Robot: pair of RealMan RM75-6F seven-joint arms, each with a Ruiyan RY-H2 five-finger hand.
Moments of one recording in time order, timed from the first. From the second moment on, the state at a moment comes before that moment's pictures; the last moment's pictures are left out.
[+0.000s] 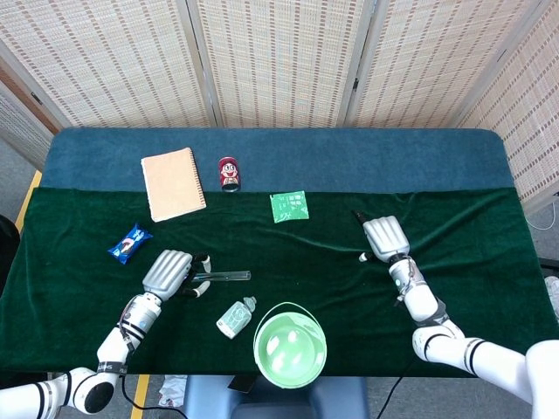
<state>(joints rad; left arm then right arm) -0.61 -1.48 -0.13 -1.57 1.25 1.03 0.12 0.71 -1.57 0.18 -1.20 -1.03 0.84 -0.42</state>
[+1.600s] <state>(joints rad) -0.61 -1.49 -0.13 -1.57 1.22 1.02 0.16 0.66 -1.53 0.11 -1.21 -1.21 0.87 -0.30</state>
